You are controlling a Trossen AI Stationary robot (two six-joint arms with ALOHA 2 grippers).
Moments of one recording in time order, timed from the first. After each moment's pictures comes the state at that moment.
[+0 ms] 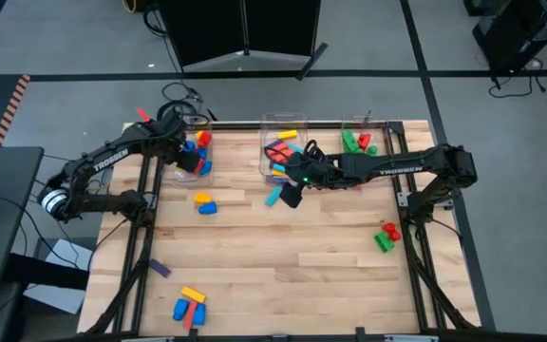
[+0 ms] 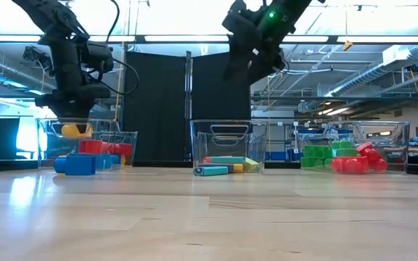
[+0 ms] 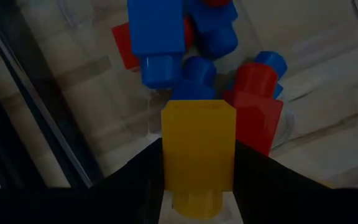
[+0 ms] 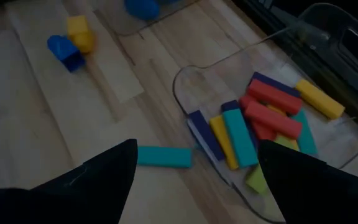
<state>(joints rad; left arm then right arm) 0.93 1.14 0.79 -0.93 -0.03 -0.24 -0.05 1.62 1.30 -0.56 0.36 0.40</state>
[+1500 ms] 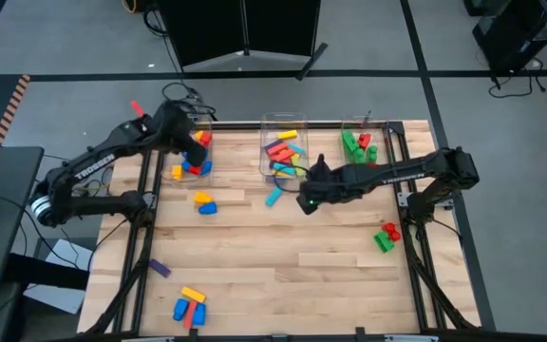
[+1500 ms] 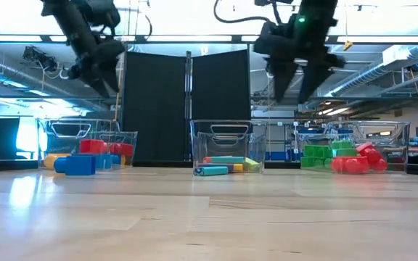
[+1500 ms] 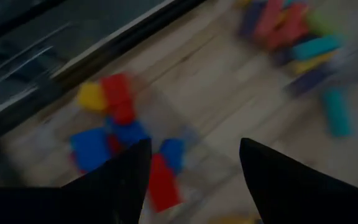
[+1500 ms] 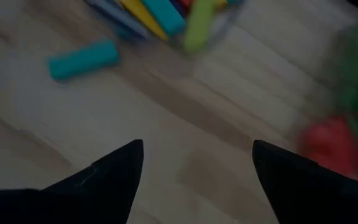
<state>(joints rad) 0.74 1.03 0.96 -0.86 -0.03 -0.16 0.06 1.62 1.30 -1.07 0.43 1.02</state>
